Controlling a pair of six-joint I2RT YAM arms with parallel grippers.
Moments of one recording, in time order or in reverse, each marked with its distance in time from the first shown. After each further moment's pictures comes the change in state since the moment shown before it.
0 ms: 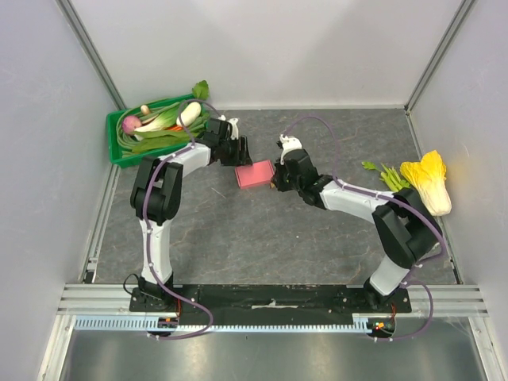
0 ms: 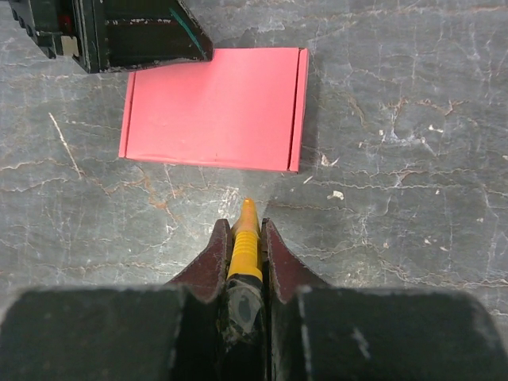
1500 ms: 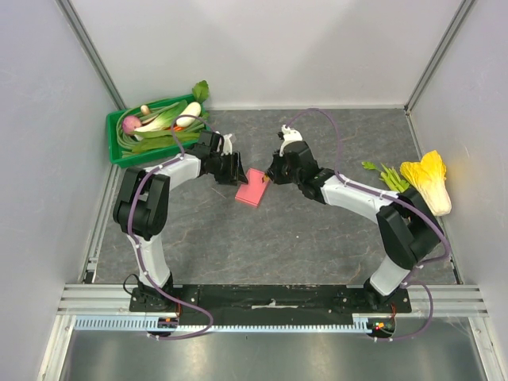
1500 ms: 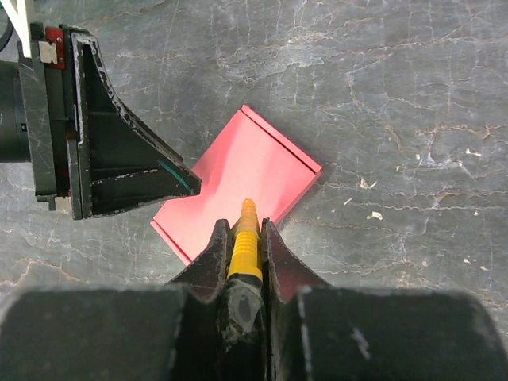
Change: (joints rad) left arm 0.009 -0.196 -0.250 -0.080 0.154 -0.049; right arm -0.009 -0.006 0.079 -0.037 -0.058 0.094
